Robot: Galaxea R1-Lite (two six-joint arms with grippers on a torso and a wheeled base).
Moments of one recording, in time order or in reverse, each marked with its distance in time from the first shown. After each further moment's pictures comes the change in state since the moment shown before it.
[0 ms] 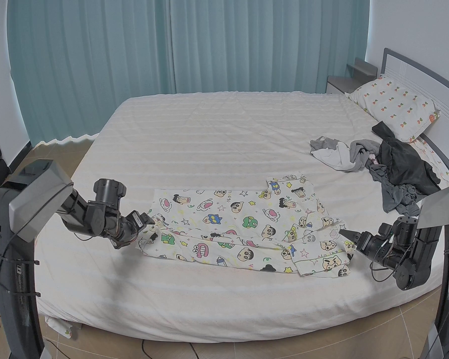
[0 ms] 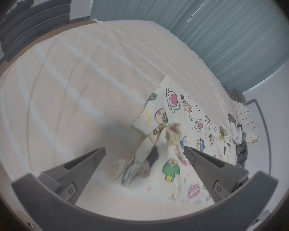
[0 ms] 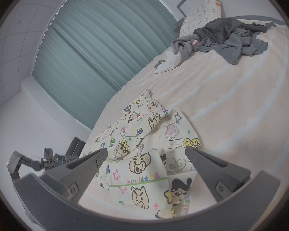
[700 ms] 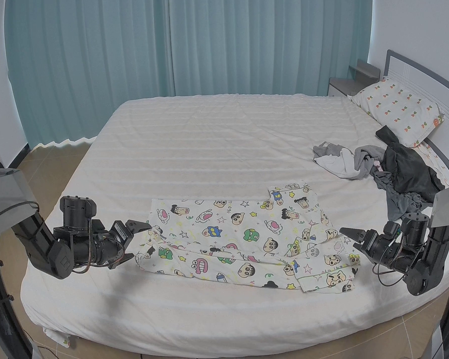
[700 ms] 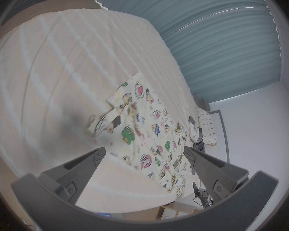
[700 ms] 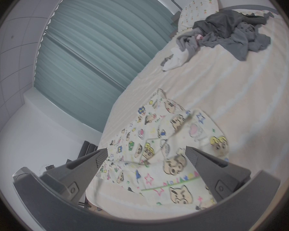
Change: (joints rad) left arm -0.020 -0.280 0.580 -0.559 -0.229 -0.202; right arm 0.092 -0.217 0.196 0.000 0.023 0.100
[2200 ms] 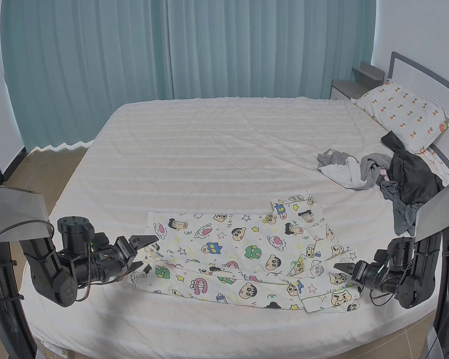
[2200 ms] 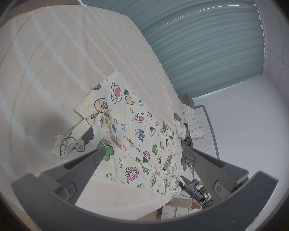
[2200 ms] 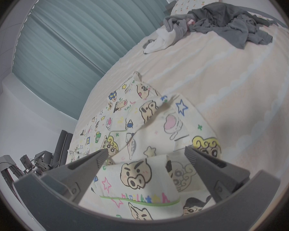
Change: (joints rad) left arm -0.019 0.108 0.205 -0.437 -0.093 0.006; right arm 0.000 0.209 0.044 0.023 -0.117 -0.153
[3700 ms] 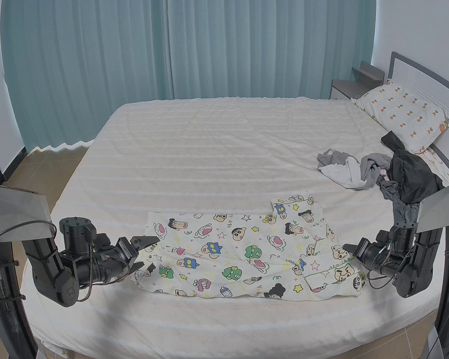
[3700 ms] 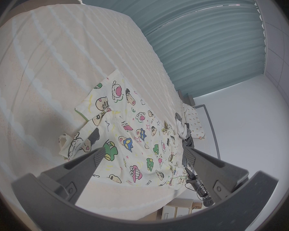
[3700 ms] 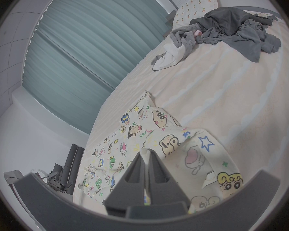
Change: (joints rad) left arm -0.005 0.014 -0.008 0.000 0.007 0.000; right arm -0.021 -0.032 -0.136 -0.023 0.010 0.119
